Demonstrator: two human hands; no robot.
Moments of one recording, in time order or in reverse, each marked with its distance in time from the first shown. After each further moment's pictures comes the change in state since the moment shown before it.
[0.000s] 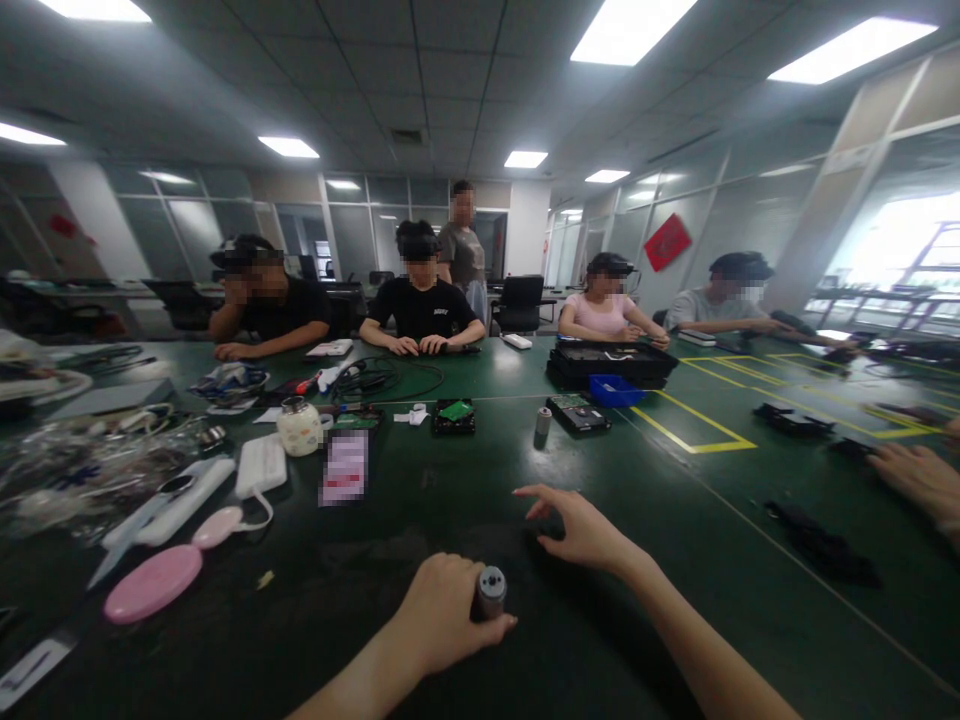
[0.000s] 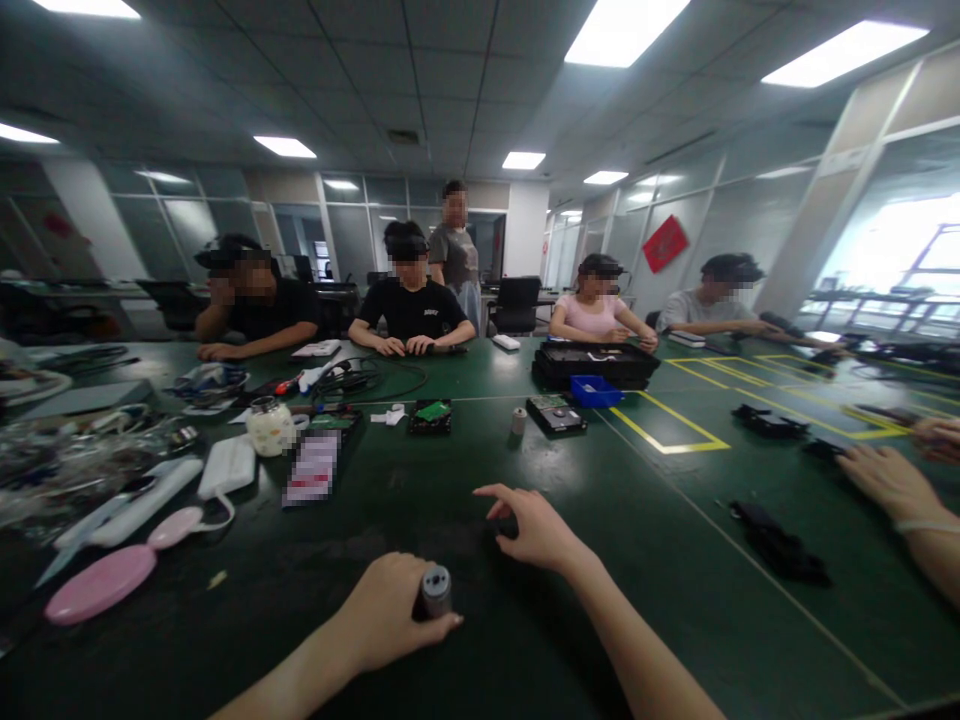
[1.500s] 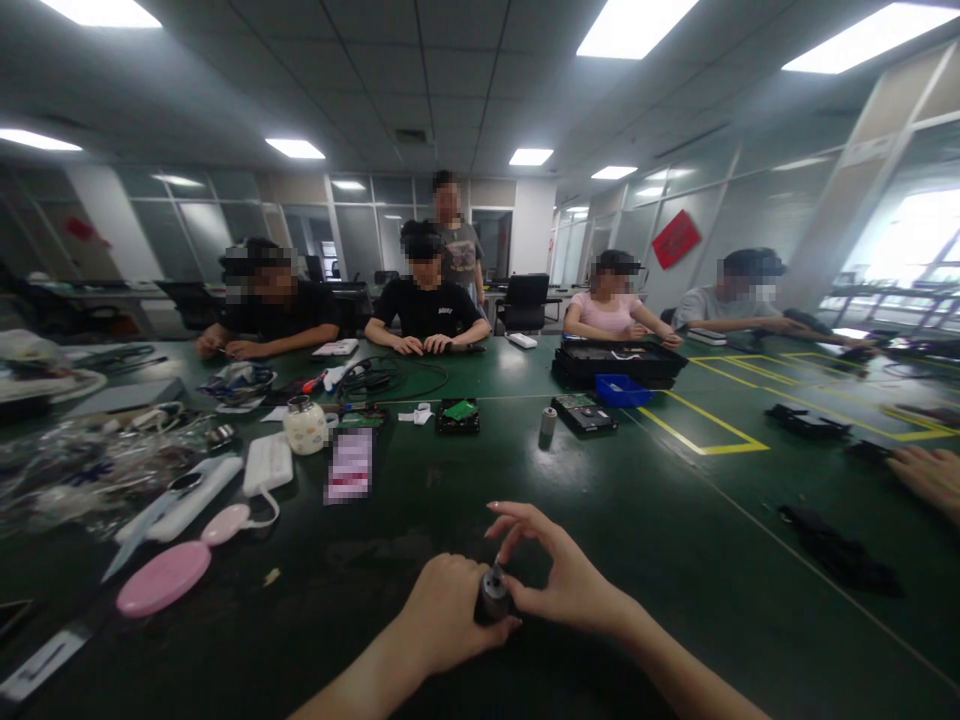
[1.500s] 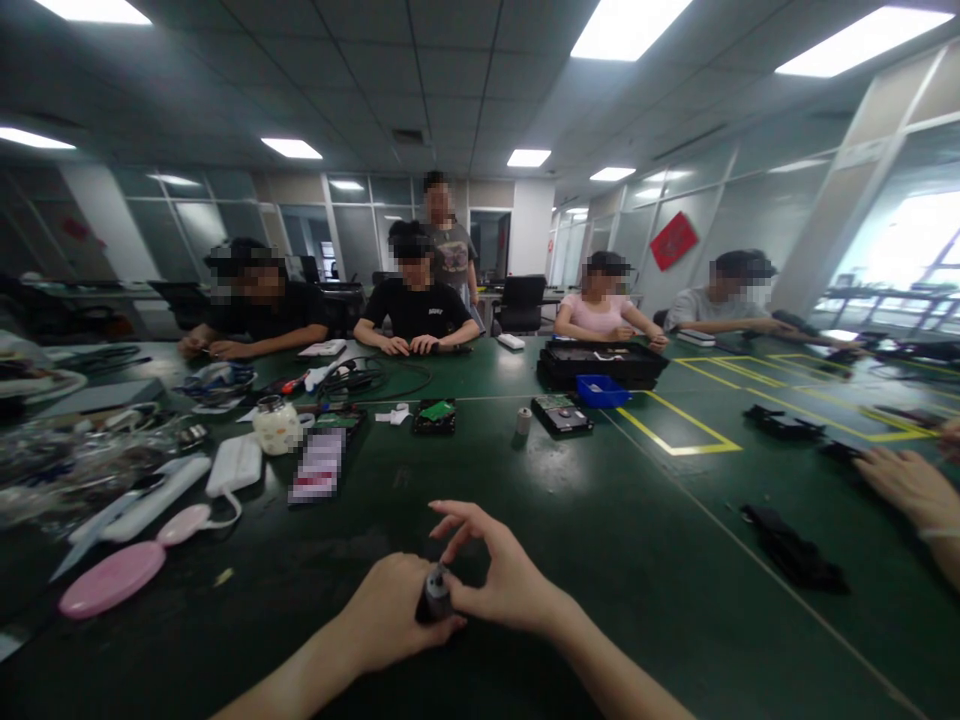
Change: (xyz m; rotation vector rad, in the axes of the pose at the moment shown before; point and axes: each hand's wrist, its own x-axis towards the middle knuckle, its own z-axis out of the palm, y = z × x) left_hand 0.001 -0.002 -0.001 -0.028 0.017 0.037; right_hand -0.009 -0.069 0.025 0.551 0.112 -0.267
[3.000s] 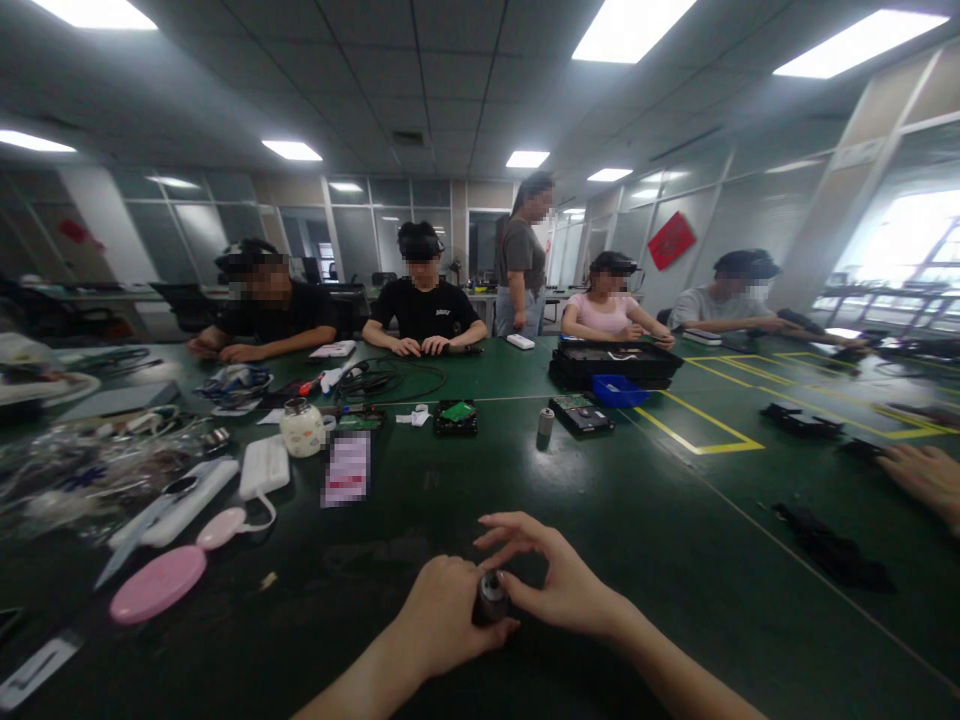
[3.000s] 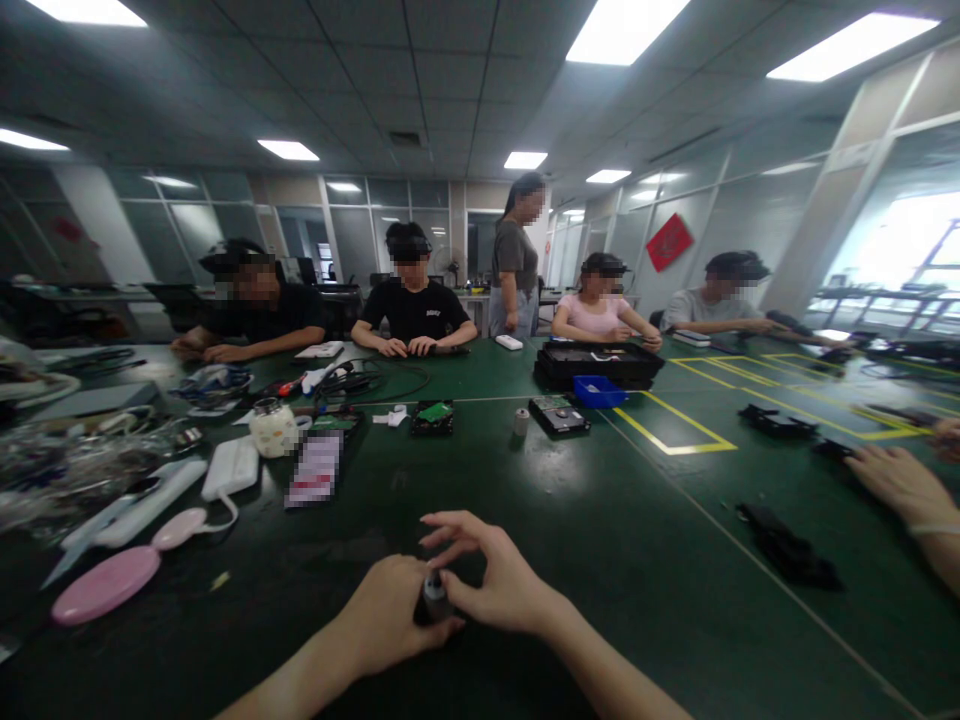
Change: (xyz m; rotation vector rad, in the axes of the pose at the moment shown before) left_hand 0.000 0.002 0.000 0.042 -0.021 -0.034; right_hand -0.001 0.001 0.002 0.063 -0.027 0.016
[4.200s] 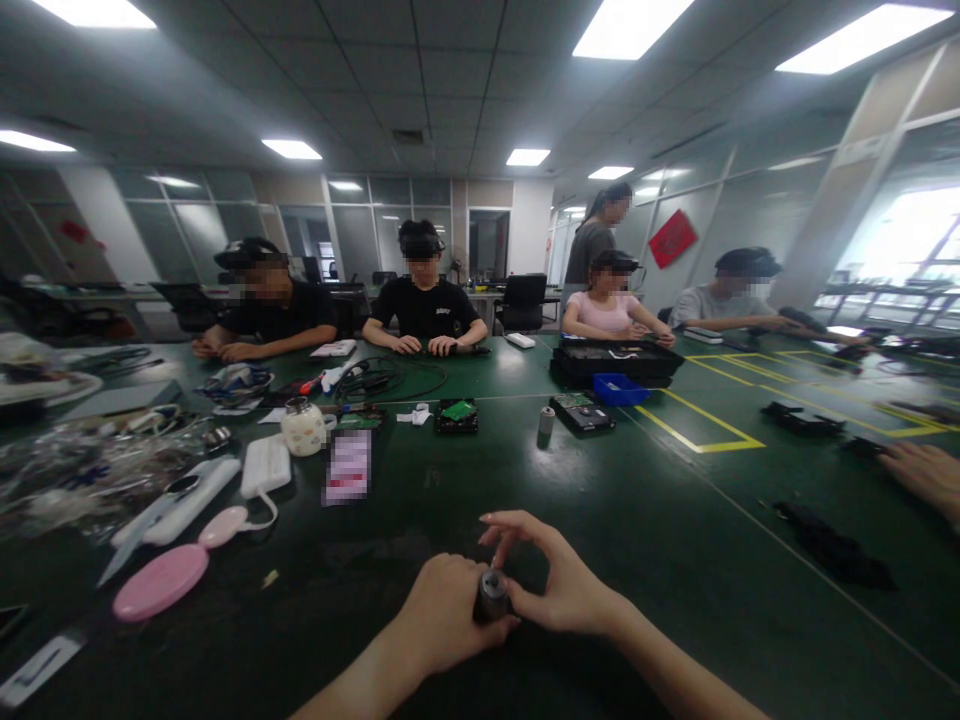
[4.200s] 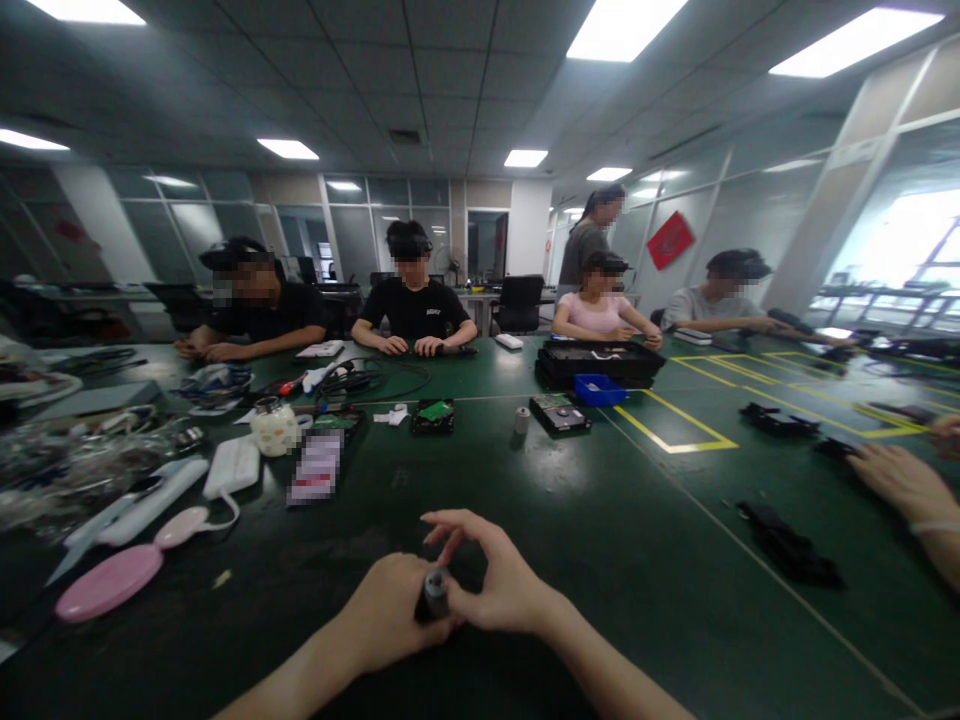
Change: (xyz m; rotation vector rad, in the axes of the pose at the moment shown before) left_hand 0.000 -0.002 -0.001 -0.034 -0.005 0.031; right_hand 0.000 -0.001 0.002 -0.078 0.027 -0.106
